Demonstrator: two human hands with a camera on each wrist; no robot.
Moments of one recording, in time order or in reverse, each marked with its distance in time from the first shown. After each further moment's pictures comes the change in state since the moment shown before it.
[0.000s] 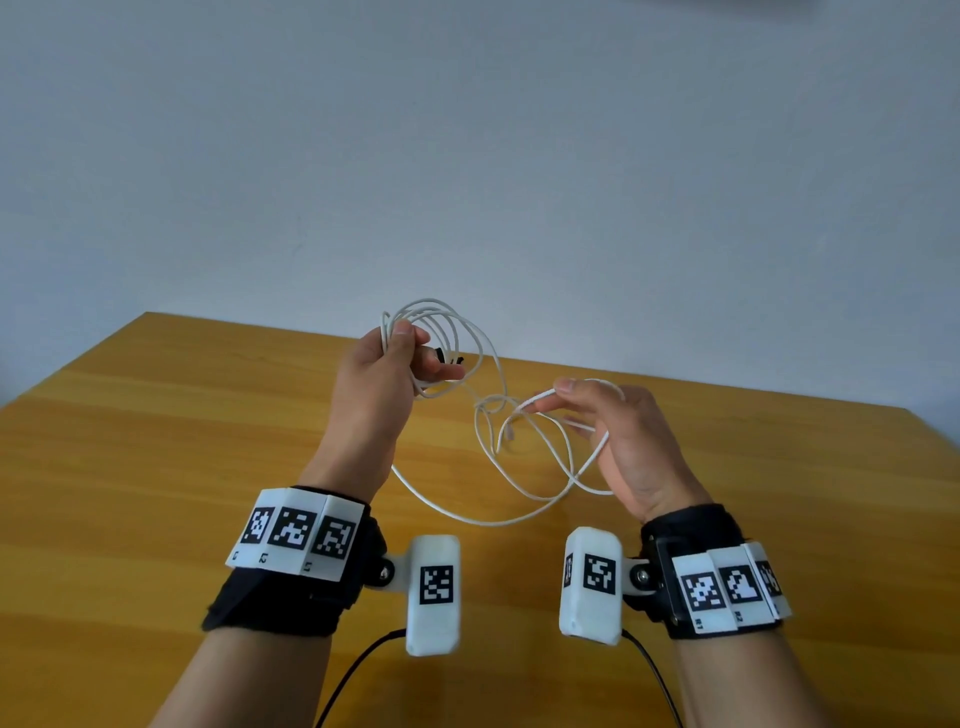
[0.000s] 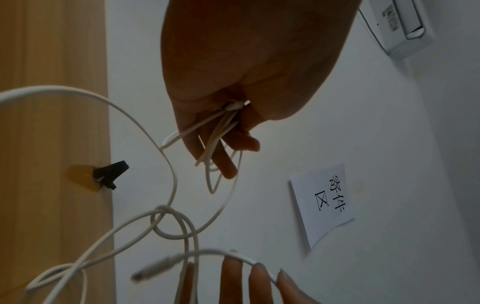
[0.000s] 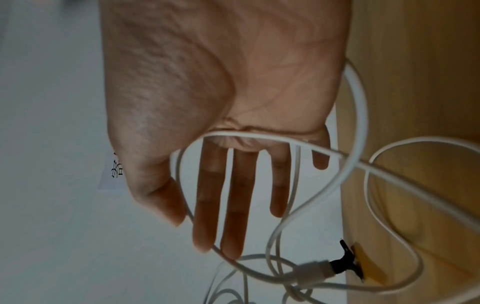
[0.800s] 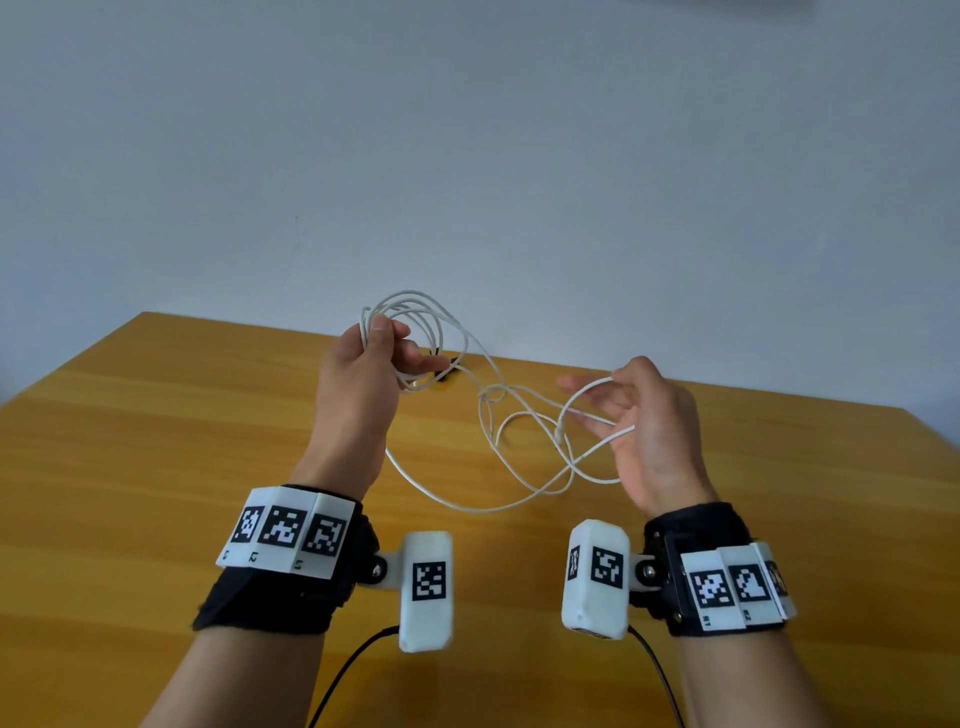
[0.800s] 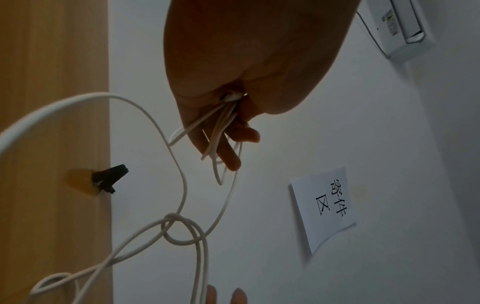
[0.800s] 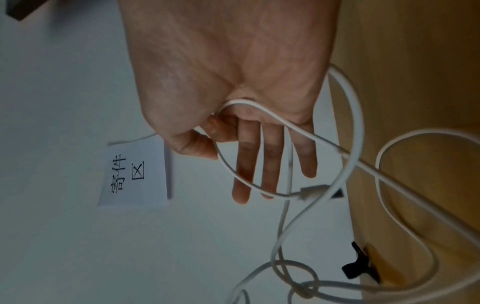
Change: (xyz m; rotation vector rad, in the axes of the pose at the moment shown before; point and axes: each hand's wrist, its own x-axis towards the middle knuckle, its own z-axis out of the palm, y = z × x) left_hand 0.001 0.003 -0.005 -0.037 0.064 0.037; right_hand 0.008 0.000 -0.010 0.361 0.293 0.071
